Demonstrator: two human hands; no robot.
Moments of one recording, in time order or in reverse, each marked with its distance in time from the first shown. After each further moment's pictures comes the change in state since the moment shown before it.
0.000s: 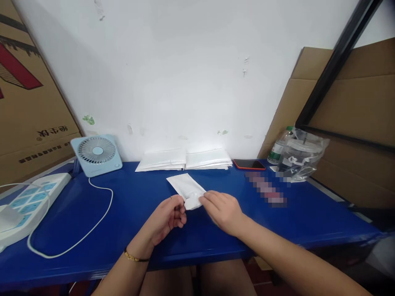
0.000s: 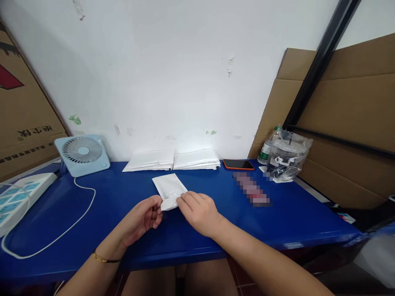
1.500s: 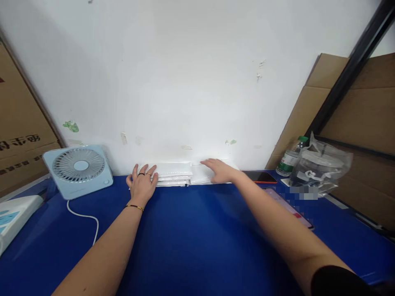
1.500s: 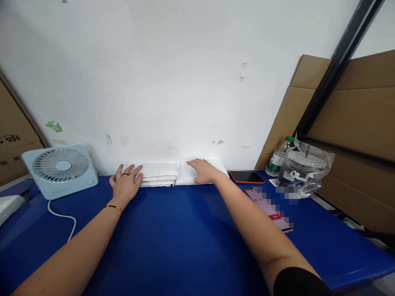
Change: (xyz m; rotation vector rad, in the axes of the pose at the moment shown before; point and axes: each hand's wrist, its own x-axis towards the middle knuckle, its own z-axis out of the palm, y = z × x) left_hand 0.153 0.057 -0.149 1.598 0.912 0.535; right_hand 0.085 0.164 0.109 0.162 -0.731 0.353
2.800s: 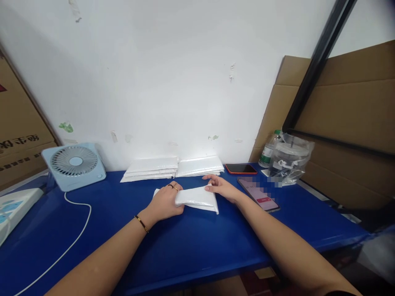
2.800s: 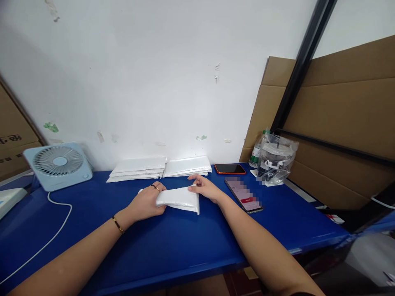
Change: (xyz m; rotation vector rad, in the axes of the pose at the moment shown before) left_hand -0.086 0.120 -0.060 -0.278 -0.487 0.525; right_hand -0.126 0.002 0.043 1.250 0.107 0.244
